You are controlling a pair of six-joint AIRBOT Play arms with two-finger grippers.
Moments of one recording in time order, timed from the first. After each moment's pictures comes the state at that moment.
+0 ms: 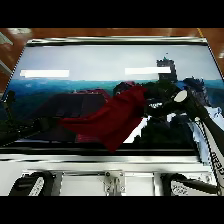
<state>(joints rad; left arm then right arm) 0.12 -0.52 0.62 0.81 -1.08 -1.33 0.03 -1.40 0.95 -0.98 1.12 1.48</state>
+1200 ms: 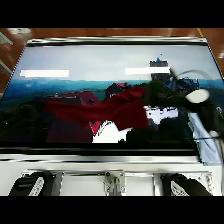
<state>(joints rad) 0.12 -0.52 0.76 0.86 -0.86 -1.29 0.02 -1.09 0.99 -0.68 0.96 1.30</state>
